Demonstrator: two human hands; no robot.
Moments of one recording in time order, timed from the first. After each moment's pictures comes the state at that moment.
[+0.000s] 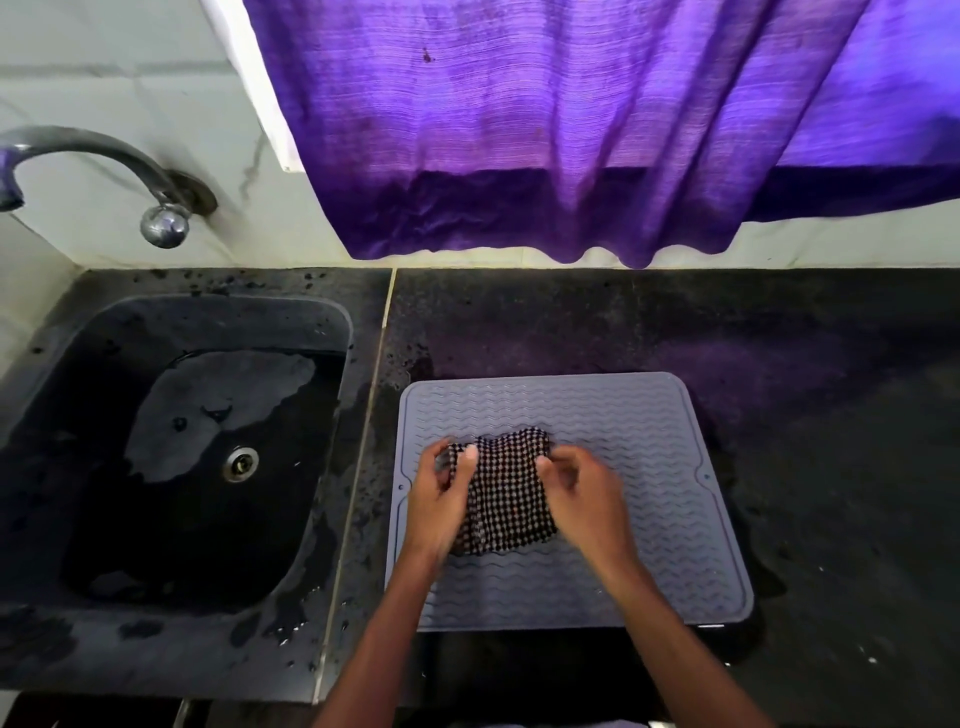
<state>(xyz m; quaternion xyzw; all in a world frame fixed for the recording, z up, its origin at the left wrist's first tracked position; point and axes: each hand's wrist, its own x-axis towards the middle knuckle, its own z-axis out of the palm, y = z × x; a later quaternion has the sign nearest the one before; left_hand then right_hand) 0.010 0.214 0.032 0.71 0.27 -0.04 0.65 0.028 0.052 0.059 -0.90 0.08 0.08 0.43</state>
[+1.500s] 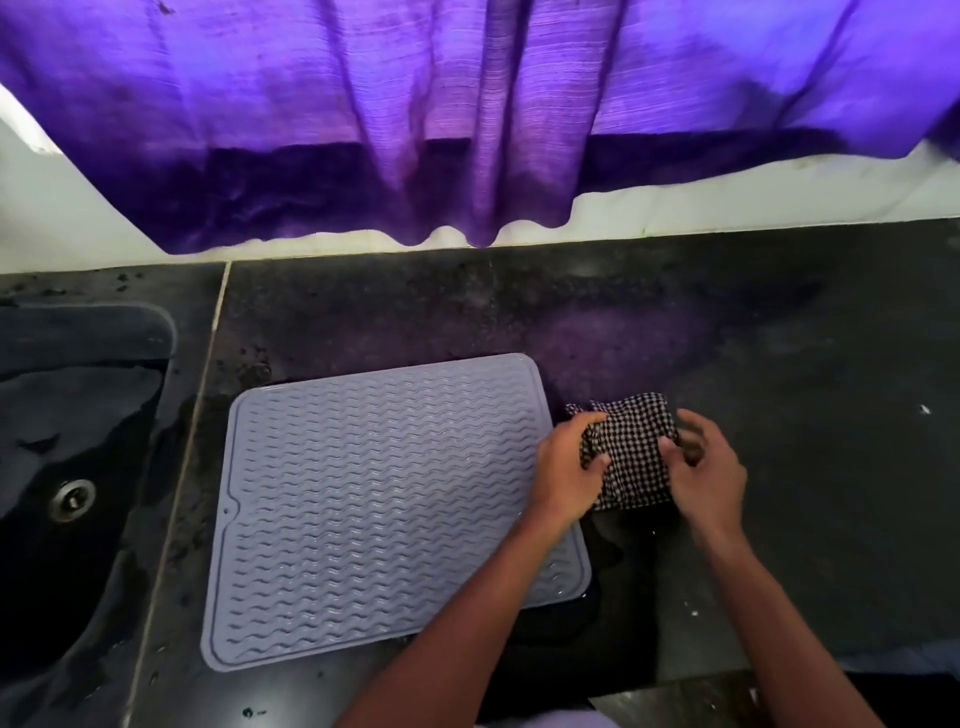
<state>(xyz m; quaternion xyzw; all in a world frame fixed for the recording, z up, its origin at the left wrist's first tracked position) 0.066 -0.074 0.018 0.83 -0.05 -0.12 0.55 0.044 -0.234 0.034 -0.87 0.25 -0.08 0.42</state>
